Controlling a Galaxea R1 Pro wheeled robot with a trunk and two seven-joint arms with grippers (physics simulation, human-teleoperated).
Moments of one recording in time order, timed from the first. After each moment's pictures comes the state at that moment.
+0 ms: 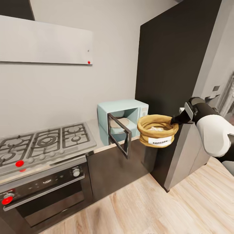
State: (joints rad) left arm 0.00 -0.03 0.31 -0.06 0.02 -0.08 0.12; right arm -1.54 -0.19 -0.30 -0.29 0.43 1.04 0.13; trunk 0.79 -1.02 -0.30
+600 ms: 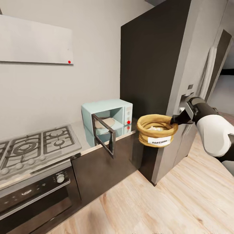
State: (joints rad) left arm 0.00 -0.03 0.31 -0.06 0.02 -0.08 0.12; right arm -1.54 -0.19 -0.32 -0.29 0.43 1.04 0.13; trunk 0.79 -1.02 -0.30
